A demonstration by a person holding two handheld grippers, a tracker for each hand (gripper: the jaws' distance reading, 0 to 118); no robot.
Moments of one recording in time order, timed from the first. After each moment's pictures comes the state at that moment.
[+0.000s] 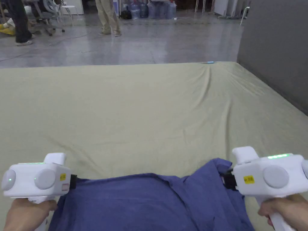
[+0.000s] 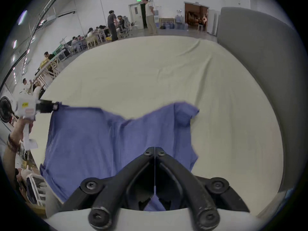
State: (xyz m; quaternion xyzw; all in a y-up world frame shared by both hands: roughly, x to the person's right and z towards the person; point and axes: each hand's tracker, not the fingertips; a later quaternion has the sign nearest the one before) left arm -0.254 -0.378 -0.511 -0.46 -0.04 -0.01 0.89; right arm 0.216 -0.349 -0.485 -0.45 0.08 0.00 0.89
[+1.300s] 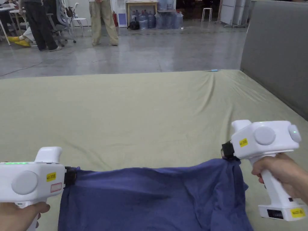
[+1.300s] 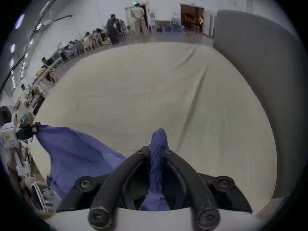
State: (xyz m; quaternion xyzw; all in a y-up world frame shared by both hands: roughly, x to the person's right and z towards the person) left arm -0.263 -0.298 -0.403 -0.39 -0.09 0.01 0.92; right arm 0.235 -0.292 -0.488 -0.43 0.09 -0.01 0.90
